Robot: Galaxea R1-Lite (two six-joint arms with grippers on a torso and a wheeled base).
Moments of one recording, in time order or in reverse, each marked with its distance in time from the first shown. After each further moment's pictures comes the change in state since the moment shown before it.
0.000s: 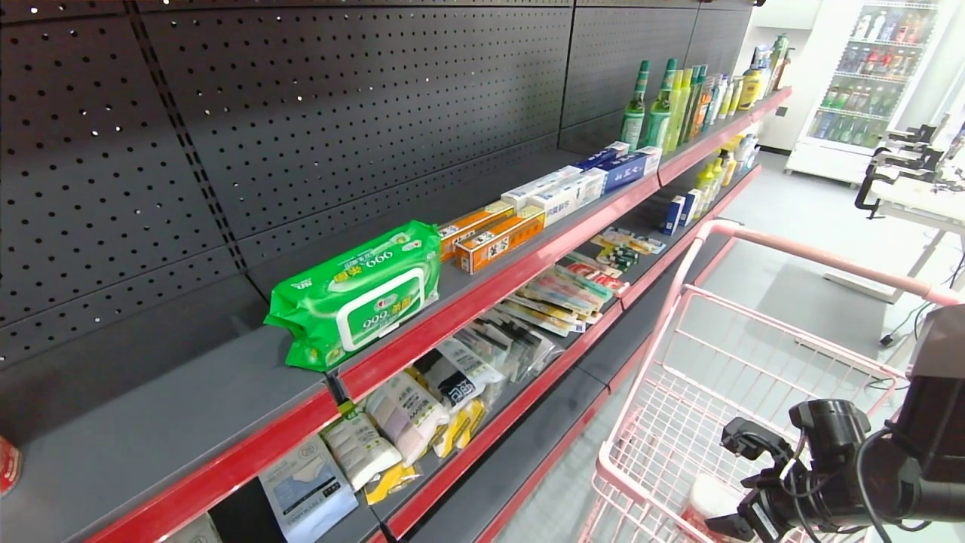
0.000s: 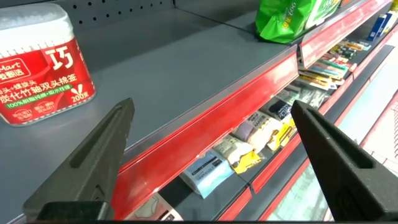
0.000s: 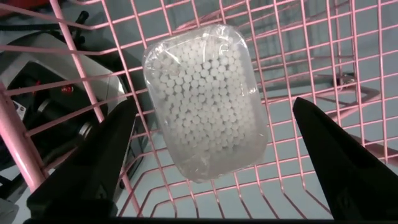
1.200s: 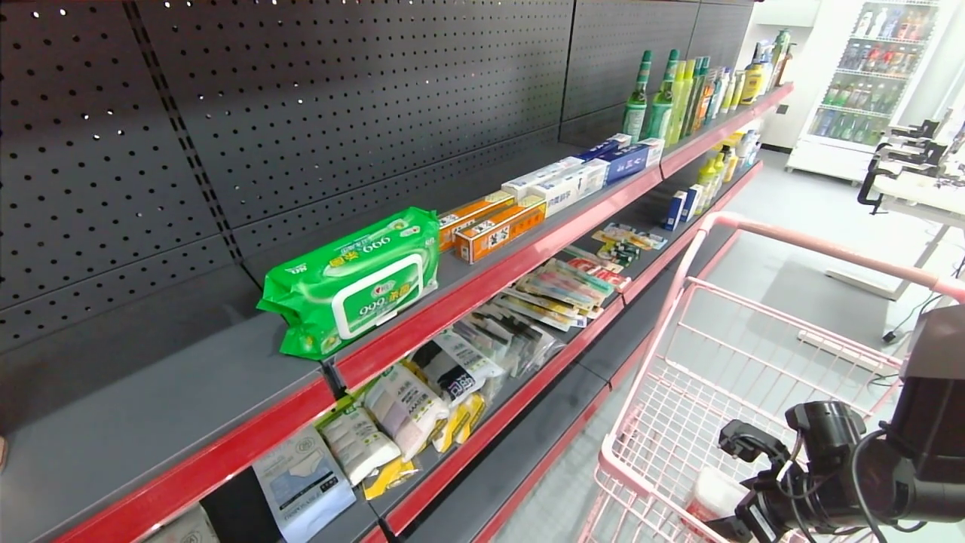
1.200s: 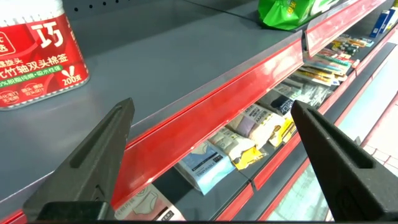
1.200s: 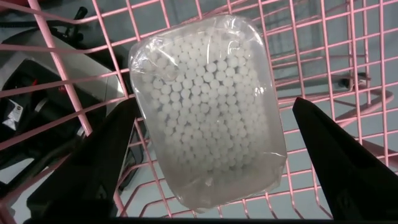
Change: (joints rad) left arm 0.000 0.000 0.000 0.000 0.000 0.002; right arm 0.004 0.020 -0.007 -0.001 0.002 0.000
